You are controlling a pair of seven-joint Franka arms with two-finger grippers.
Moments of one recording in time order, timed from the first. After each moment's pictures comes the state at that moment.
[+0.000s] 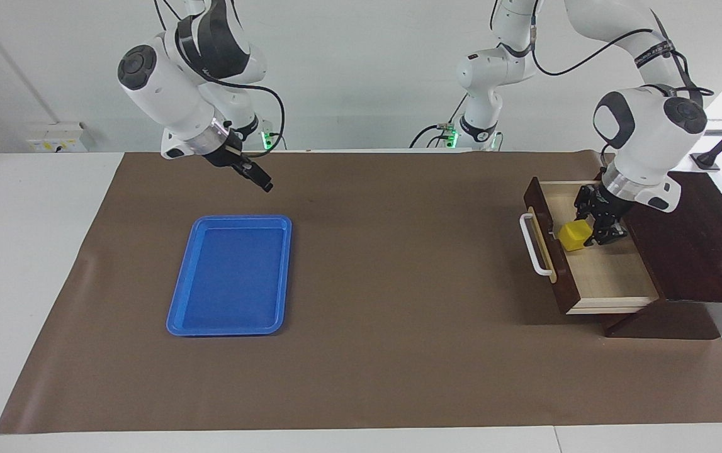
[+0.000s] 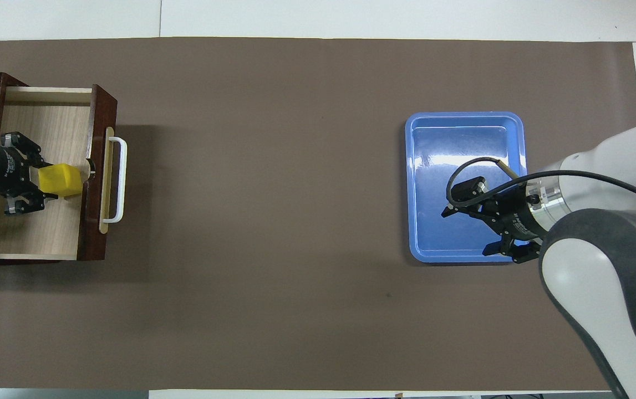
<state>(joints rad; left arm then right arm) 0.16 0.06 -0.10 -1.93 0.00 1.99 -1.58 0.05 -0.12 0.11 -2.02 0.38 1.77 0.82</state>
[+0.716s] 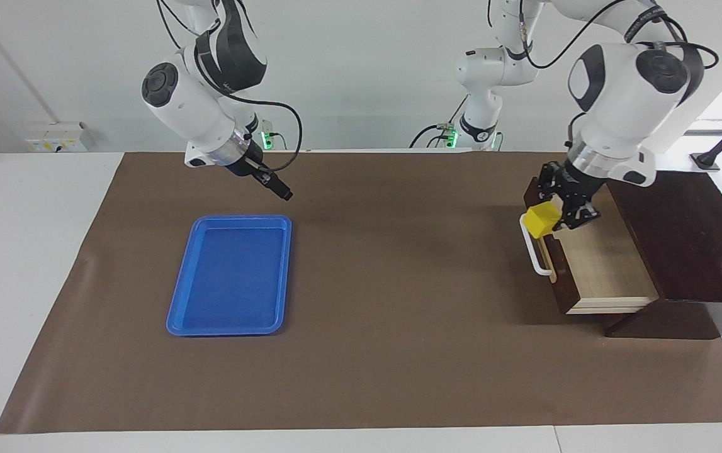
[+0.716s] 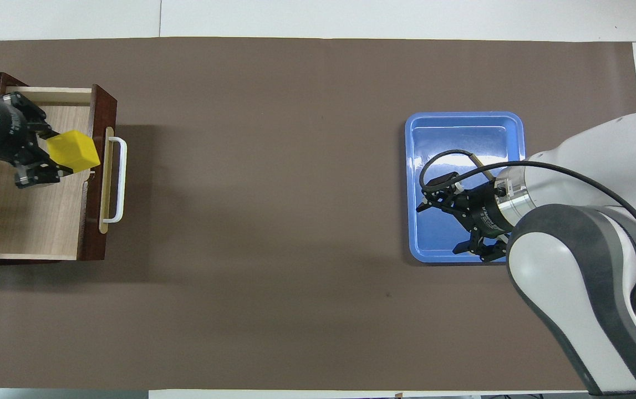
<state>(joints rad) -0.14 0.11 -0.13 -1.65 0.00 1.74 -2.08 0.09 -0.08 0.11 -2.02 0.42 1.82 0.92</state>
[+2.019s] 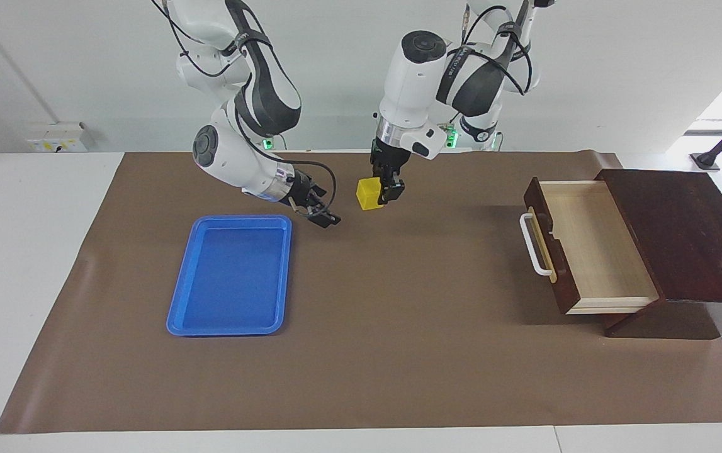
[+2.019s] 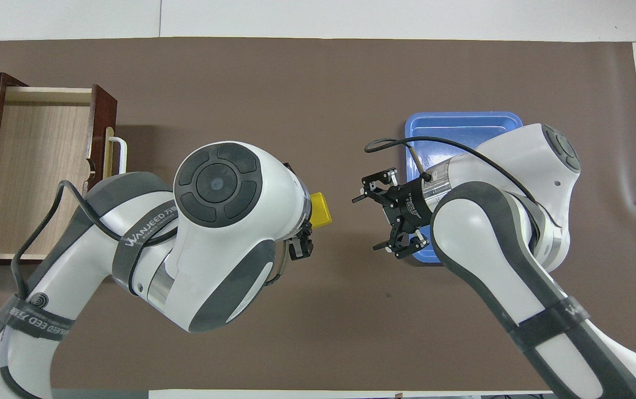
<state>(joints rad) -0.58 0.12 -0.13 -1.73 -0.10 1.95 -2.40 0.22 0.12 0.11 -2.03 0.76 2.02 1.17</state>
